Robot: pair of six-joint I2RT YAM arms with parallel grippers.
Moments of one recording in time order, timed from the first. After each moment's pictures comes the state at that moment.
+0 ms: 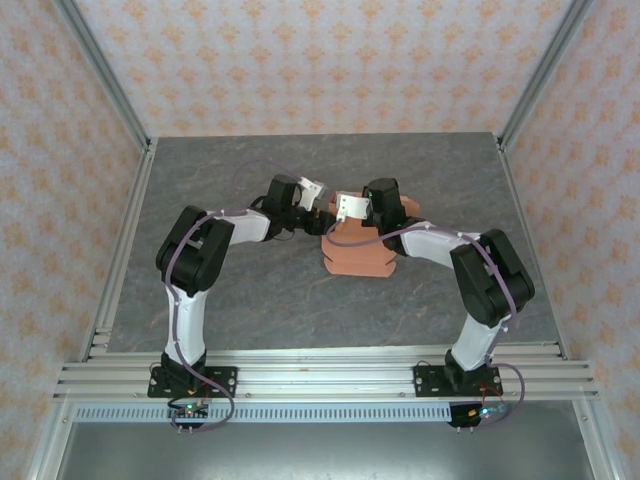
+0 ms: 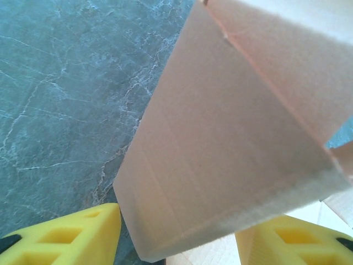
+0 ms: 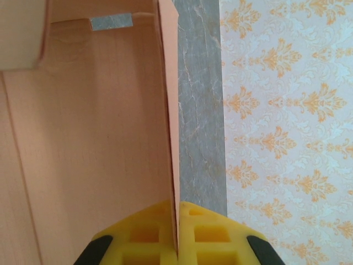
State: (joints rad) left arm -0.38 2.06 1.20 0.19 0.60 -0.18; right arm 0.48 1.75 0.98 0.25 0.21 -1.25
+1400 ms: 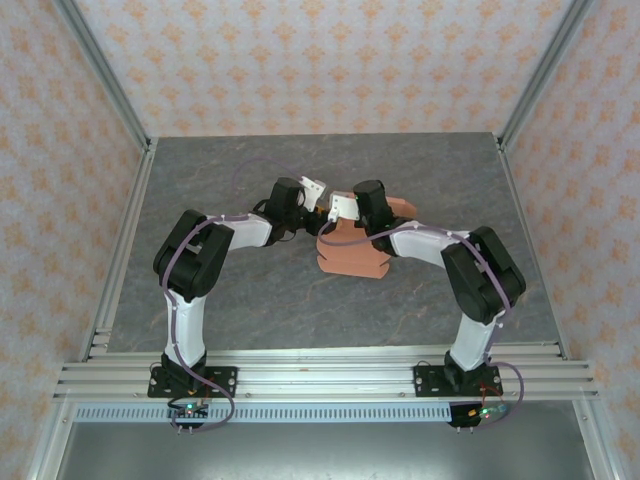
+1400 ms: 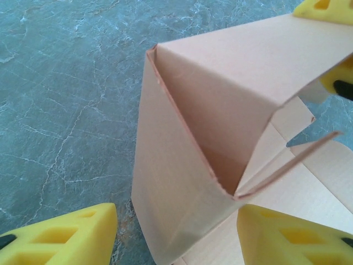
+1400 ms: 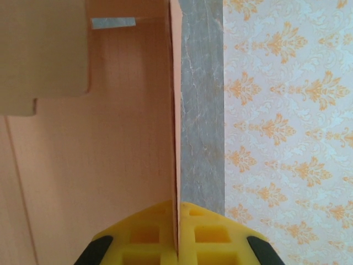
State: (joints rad) left arm -0.42 2.02 1.16 0.24 0.41 -0.11; right arm 0.55 1.80 1.03 0.21 0.38 -1.22
